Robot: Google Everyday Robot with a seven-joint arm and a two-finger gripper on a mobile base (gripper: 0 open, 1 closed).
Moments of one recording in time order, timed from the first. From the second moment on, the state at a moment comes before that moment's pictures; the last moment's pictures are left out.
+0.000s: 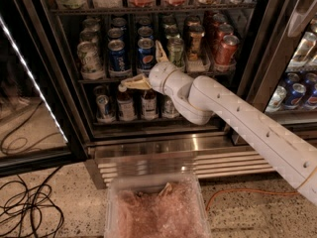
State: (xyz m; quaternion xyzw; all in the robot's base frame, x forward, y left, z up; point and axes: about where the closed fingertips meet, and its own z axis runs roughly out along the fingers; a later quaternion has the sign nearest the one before) arm 0.747 0.042 0.847 -0.40 0.57 0.08 0.71
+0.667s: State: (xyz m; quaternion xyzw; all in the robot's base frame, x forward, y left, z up) arm 0.767 0.043 0.841 -0.38 0.58 0.08 0.71
